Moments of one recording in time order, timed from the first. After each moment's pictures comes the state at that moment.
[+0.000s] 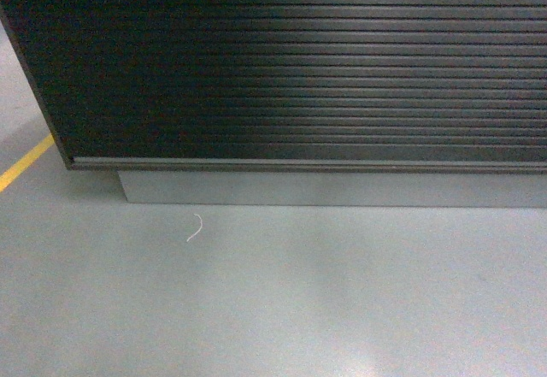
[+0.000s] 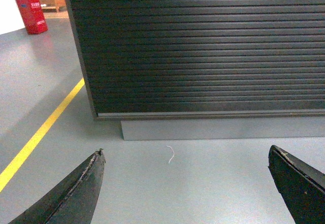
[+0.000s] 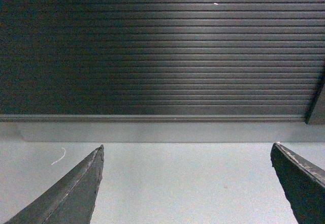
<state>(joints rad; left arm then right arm) 0.00 0.01 0.01 0.00 0.00 0.00 0.00 0.00 0.01 0.00 0.00 0.00</state>
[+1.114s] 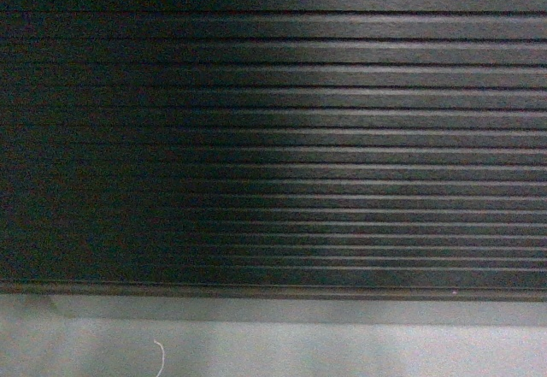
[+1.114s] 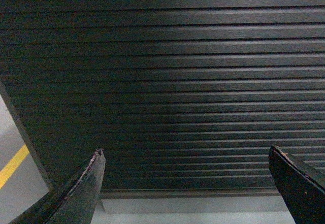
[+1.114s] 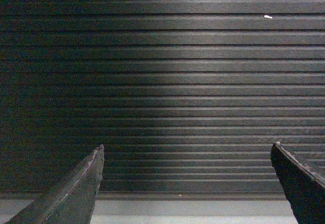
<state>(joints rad) 0.00 0.01 0.01 0.00 0.00 0.00 0.00 0.00 0.01 0.00 0.00 0.00</state>
